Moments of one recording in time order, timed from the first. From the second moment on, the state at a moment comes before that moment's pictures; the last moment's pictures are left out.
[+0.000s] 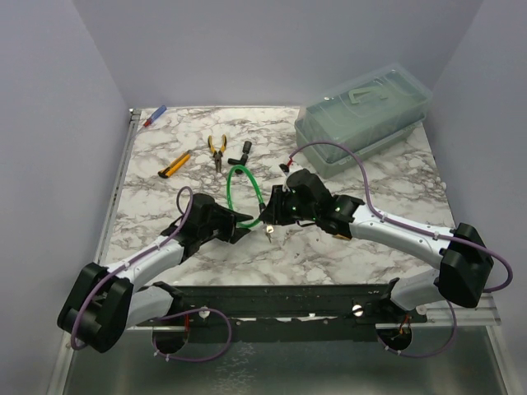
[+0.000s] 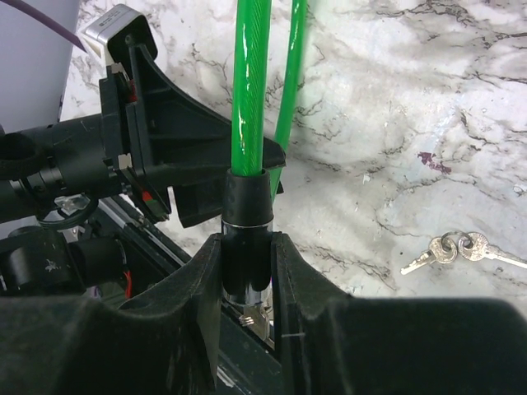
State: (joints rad) left arm -0.47 1.13 0.40 0.04 0.27 -1.69; right arm 0.92 1.42 1.02 -0.21 -0.02 0.68
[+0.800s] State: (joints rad) left arm -0.47 1.12 0.39 -0.01 0.21 -1.70; right arm 0.93 1.35 1.00 -0.23 -0.03 0.68
